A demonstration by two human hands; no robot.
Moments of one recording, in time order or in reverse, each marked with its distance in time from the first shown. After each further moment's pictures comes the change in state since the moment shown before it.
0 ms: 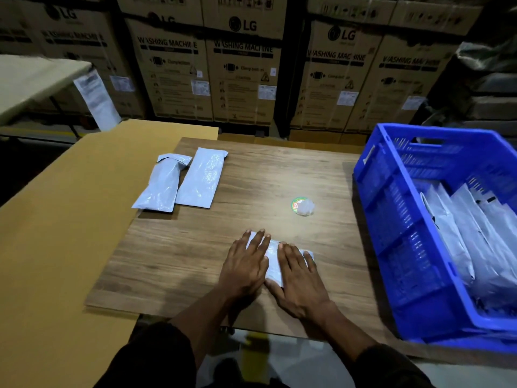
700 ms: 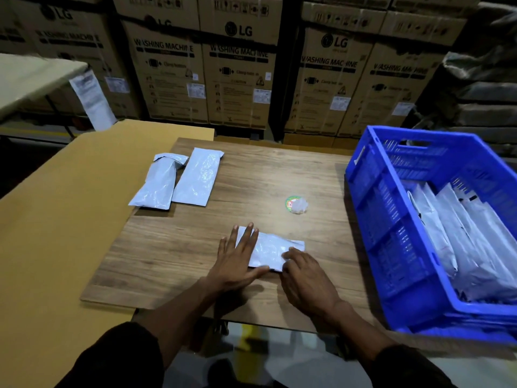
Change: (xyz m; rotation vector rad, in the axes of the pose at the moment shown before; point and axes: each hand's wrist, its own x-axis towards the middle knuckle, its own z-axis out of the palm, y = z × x) left_hand 0.005 -0.010 -0.028 -0.172 -0.420 -0.137; right_hand -0.020 0.021 -0.030 0.060 0.207 -0.233
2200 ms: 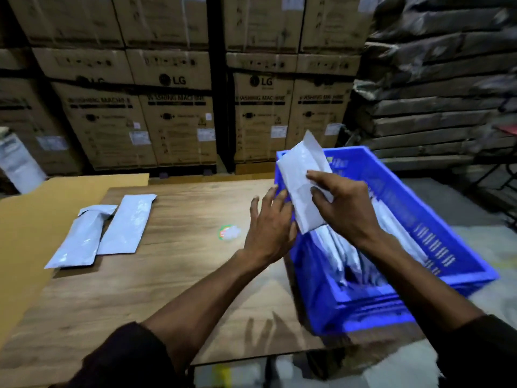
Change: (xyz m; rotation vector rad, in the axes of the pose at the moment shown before) left_hand 0.111 0.275 -0.082 0.131 0.591 0.429; right_hand -0.003 0.127 -0.272 0.068 0.649 0.194
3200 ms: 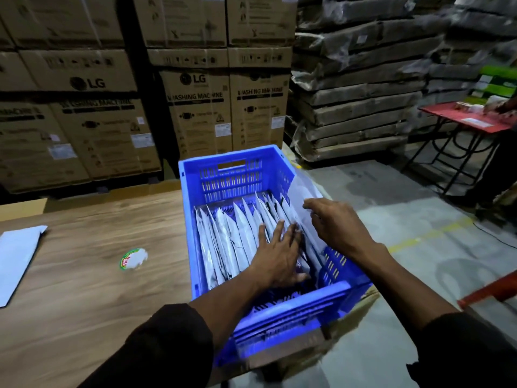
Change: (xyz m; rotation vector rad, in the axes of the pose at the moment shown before) left_hand 0.075 0.190 0.150 0.063 -0.665 0.225; right_hand -0.072 0.212 -0.122 -0.350 -0.318 0.133
